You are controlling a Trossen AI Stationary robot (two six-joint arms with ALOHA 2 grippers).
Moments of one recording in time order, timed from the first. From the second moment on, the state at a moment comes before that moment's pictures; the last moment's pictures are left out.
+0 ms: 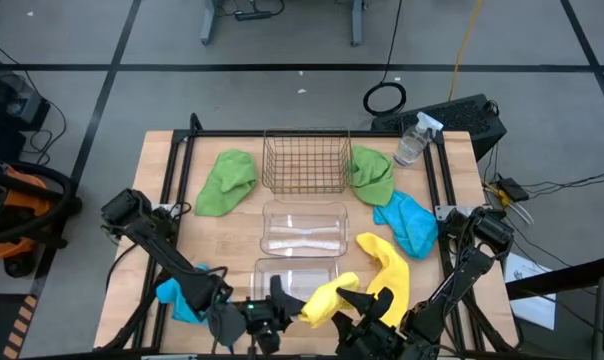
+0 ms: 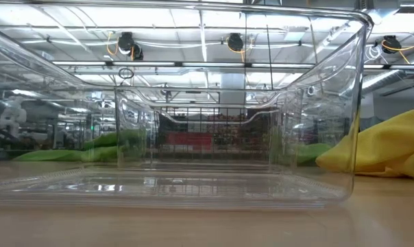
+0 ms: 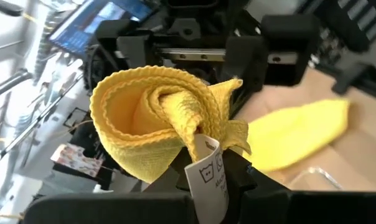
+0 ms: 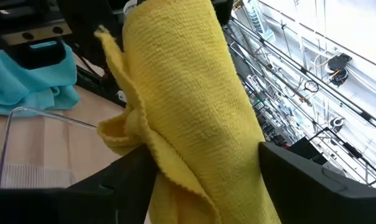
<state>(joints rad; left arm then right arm) -0.74 1.80 1.38 0.21 -0.78 0.86 0.91 1.96 1.40 0.57 1.56 -0.77</state>
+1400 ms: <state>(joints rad) -0.71 1.80 1.49 -0.05 -0.77 0.95 0.88 1.96 1.40 0.36 1.49 -0.62</state>
